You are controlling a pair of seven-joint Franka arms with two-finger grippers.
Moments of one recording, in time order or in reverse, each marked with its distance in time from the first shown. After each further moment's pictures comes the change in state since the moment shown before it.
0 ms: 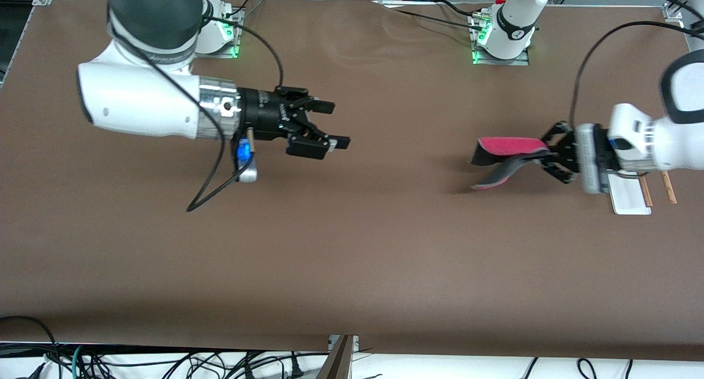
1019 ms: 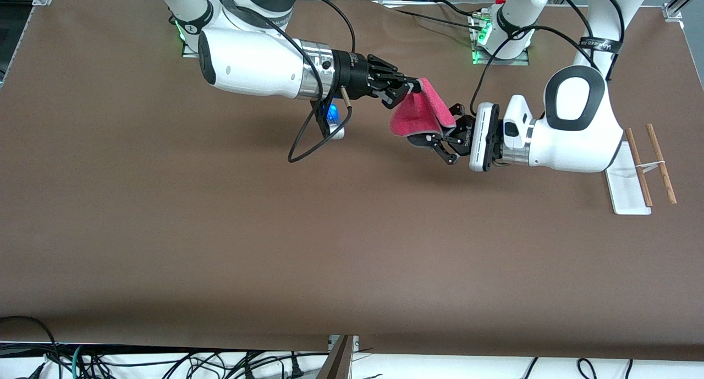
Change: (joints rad) left arm -0.312 0.002 -0.045 -0.191 -0.551 0.158 0.235; right arm 0.254 -0.003 0.034 -0.077 0.115 0.271 0.084
